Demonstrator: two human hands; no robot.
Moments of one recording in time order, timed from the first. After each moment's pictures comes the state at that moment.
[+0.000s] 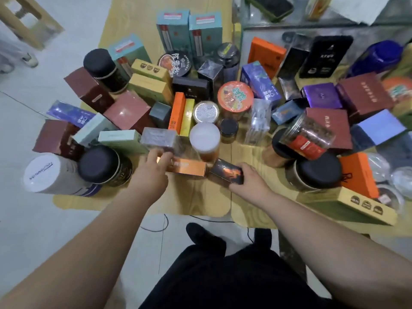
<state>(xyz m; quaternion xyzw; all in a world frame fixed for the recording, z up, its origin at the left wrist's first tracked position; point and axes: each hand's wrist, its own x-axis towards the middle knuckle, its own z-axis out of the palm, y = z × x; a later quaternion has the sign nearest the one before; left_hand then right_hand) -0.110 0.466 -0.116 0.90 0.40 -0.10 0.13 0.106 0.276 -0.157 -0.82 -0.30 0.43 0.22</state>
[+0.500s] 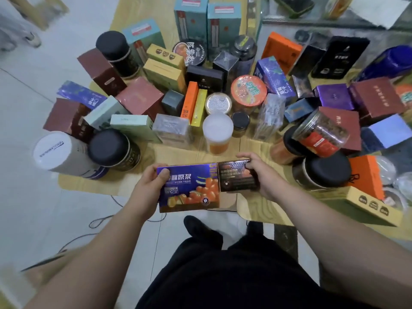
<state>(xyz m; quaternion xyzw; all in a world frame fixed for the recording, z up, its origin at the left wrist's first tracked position) -0.160 0.424 -0.117 0.44 0.56 0.15 0.69 0.106 0.281 -0.133 -0.67 -0.06 0.60 0.43</state>
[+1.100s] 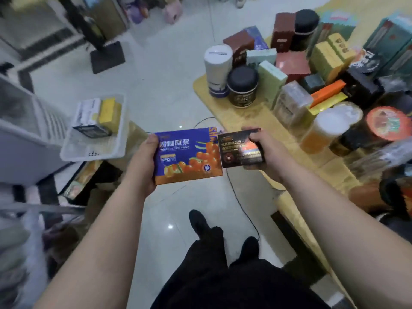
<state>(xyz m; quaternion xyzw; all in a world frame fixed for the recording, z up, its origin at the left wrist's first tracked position) -0.285 0.191 -0.015 0.13 0.67 0.53 0.51 -0.031 0.282 -0.034 -0.51 -0.39 0.72 0.26</state>
